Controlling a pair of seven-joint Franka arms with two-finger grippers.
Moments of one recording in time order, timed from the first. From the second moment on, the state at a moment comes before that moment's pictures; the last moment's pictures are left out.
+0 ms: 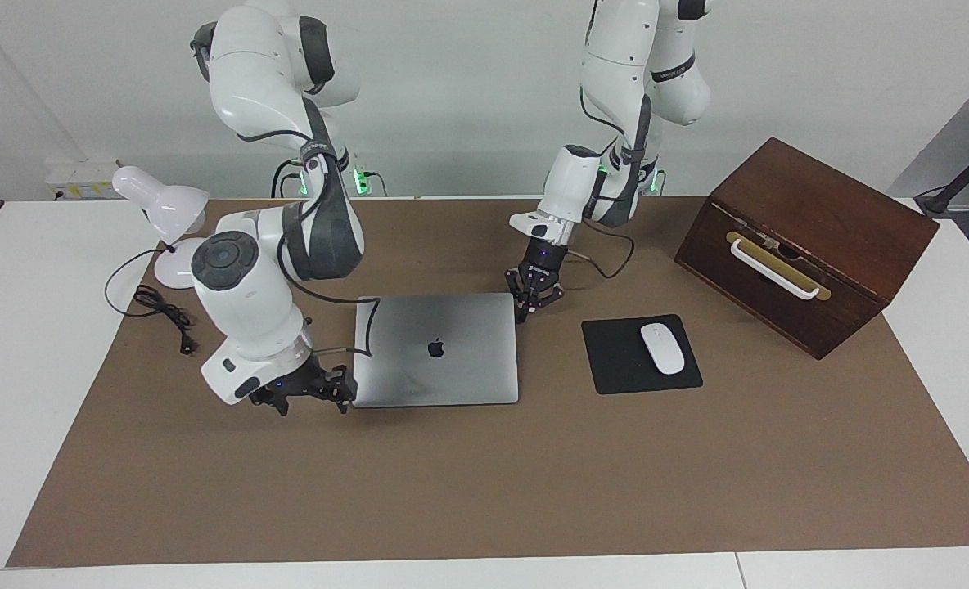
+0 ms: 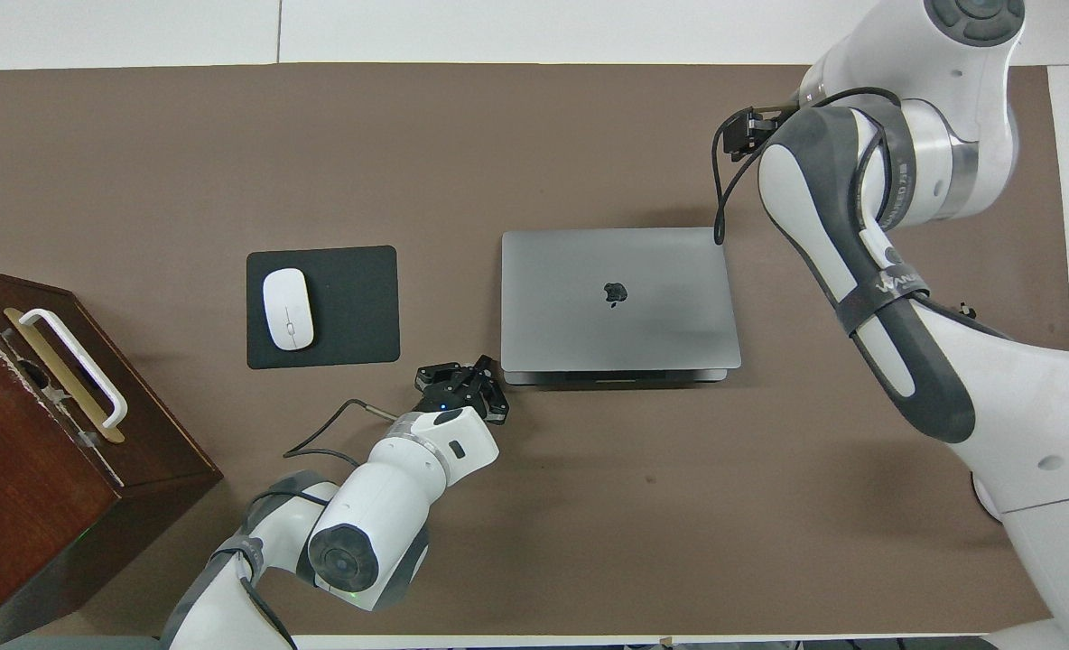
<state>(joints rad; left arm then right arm) -0.92 0.22 0.18 -2.56 -0.22 3.44 -0.06 0.16 0.60 -0.05 -1.27 0.04 1.97 0.14</state>
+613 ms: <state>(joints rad) -0.71 -0.27 0.19 -2.50 -0.22 2.59 -0.04 0.13 0.53 -0.05 -1.27 -0.02 1.95 0.12</state>
